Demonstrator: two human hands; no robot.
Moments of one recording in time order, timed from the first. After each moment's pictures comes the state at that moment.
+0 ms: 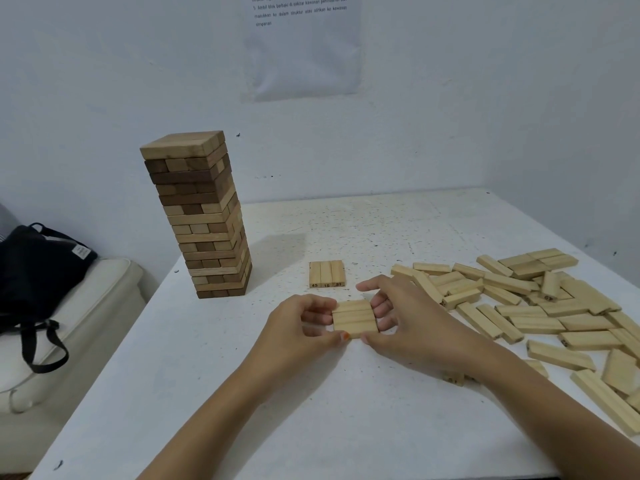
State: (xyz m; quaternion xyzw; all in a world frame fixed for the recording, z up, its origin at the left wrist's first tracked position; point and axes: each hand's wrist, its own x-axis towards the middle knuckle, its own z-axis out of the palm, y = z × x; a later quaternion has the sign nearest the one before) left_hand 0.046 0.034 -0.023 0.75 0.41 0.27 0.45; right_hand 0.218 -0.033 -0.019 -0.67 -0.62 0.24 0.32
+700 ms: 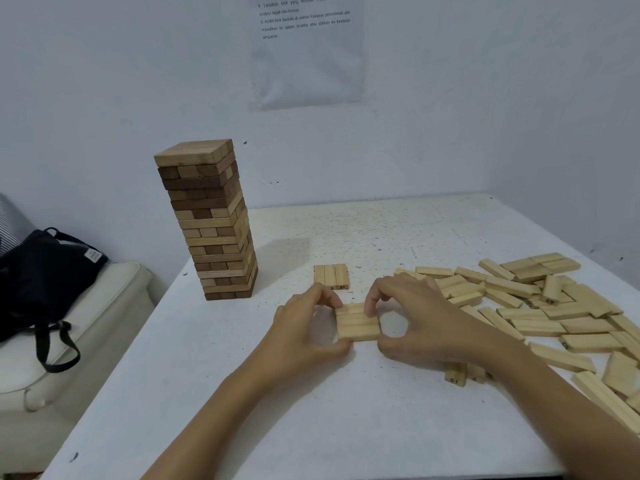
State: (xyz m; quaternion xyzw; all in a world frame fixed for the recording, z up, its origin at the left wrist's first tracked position) left_hand 0.043 0.034 -0.025 0.84 0.36 0.26 0.32; right_hand 0.236 -0.032 -0.016 -0.64 -0.73 0.11 0.23
